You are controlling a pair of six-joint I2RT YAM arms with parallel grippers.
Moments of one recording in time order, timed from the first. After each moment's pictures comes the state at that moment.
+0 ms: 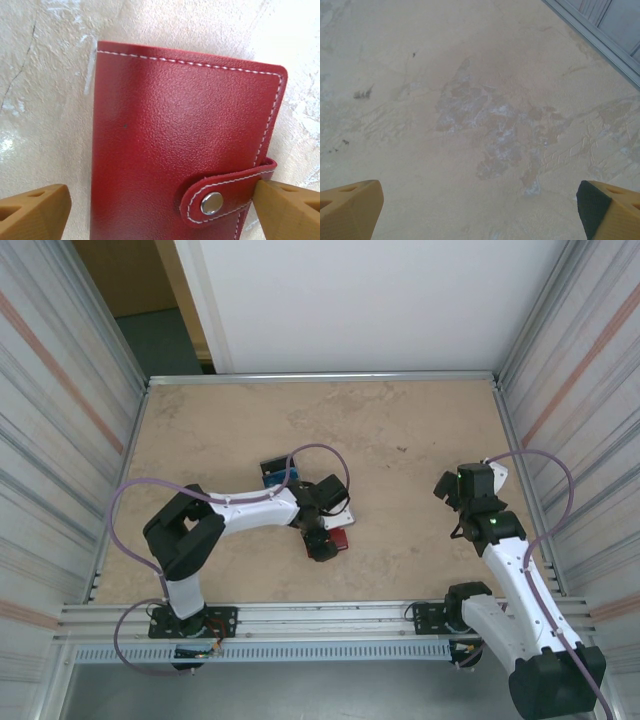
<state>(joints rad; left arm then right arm) -0.95 1.81 1.14 -0.68 0.01 0.26 0.14 0.81 0.64 -0.64 0.39 0.58</state>
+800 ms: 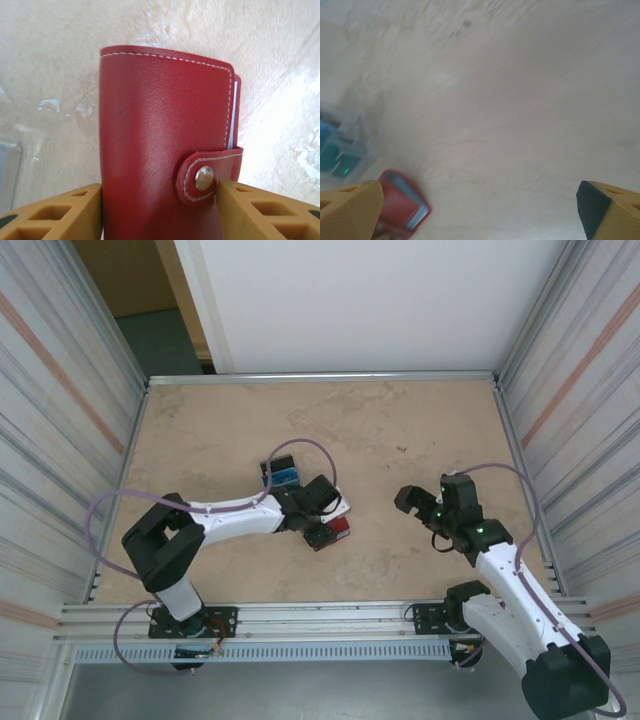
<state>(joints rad) -0.94 1.66 1.00 -0.46 -0.05 0.07 0.29 0.80 0.50 -0.49 -0.14 0.79</state>
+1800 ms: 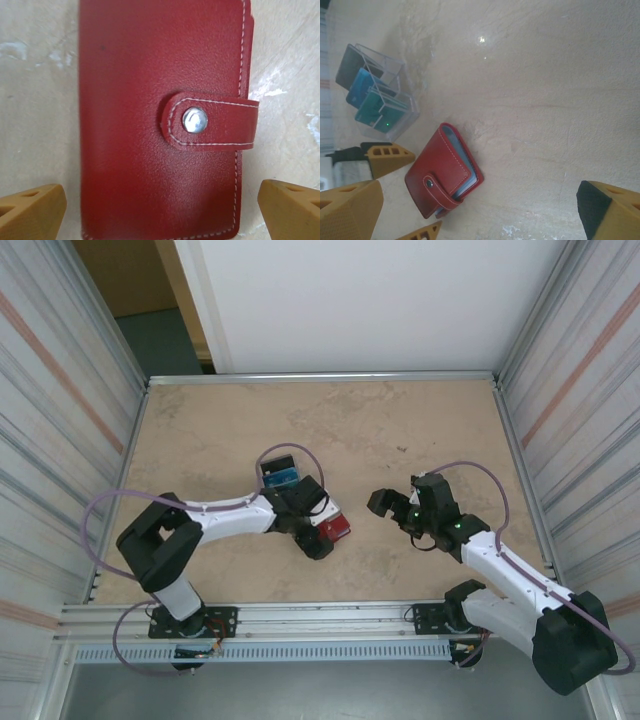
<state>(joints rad) -0.89 1.67 0.93 -0.46 0.07 0.08 0.45 0.95 0.47 -0.28 -0.23 0.89</state>
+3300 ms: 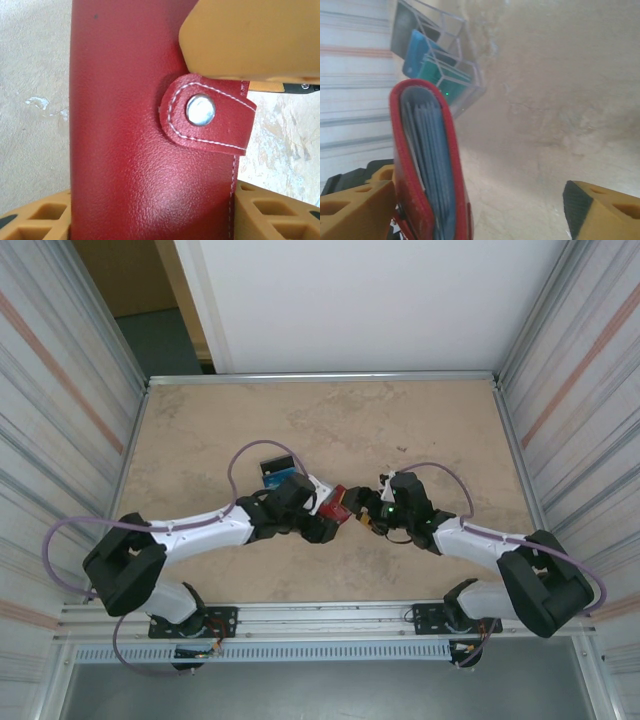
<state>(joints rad) -0.89 1.45 0.80 -0.21 0.17 -0.30 0.58 1.28 0.44 0.26 -0.42 1.12</state>
